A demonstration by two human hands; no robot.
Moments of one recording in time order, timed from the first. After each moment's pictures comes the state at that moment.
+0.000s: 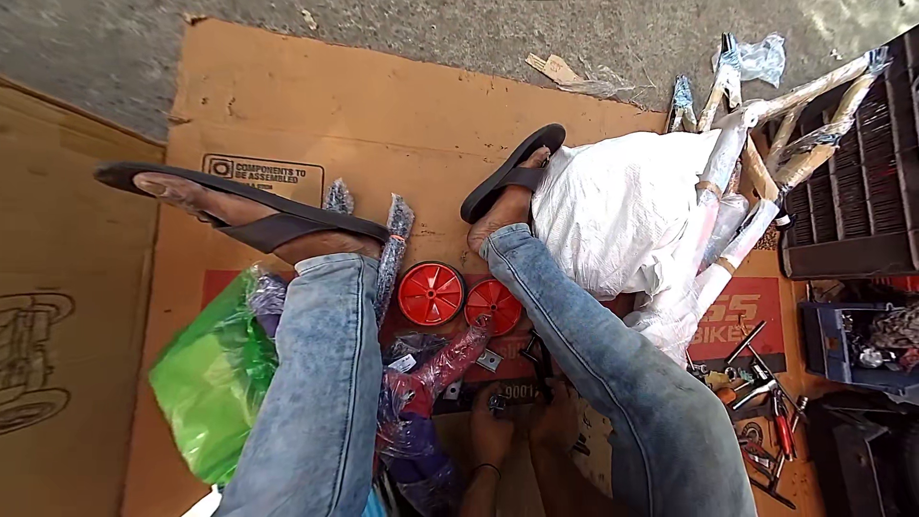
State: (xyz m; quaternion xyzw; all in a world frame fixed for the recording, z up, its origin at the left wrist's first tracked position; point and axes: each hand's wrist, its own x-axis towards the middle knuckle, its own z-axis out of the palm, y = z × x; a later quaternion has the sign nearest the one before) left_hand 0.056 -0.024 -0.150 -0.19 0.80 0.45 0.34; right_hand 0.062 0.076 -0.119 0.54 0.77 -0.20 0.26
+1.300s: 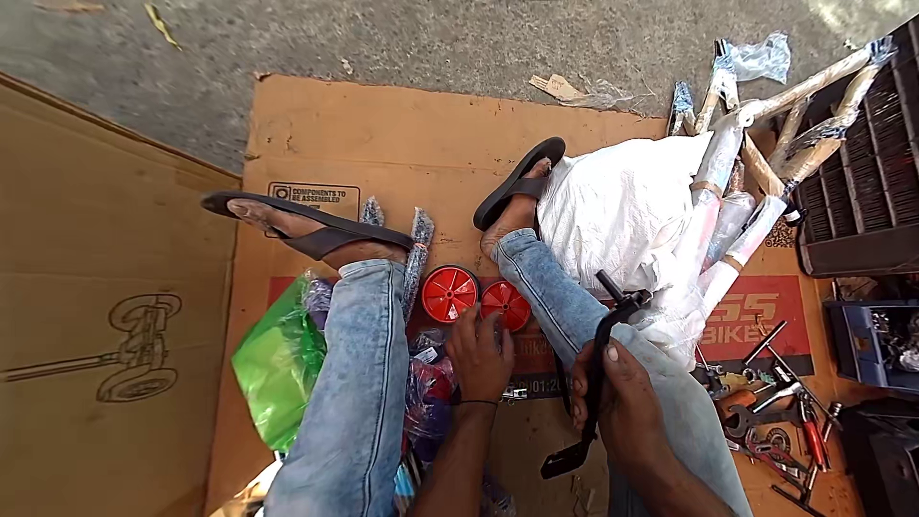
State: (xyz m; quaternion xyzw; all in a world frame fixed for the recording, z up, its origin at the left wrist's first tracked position) left_hand -0.061 -0.012 -0.096 0.11 0.96 0.24 -0.02; right_hand 0.016 0.153 0.056 0.25 0.48 -0.84 0.02
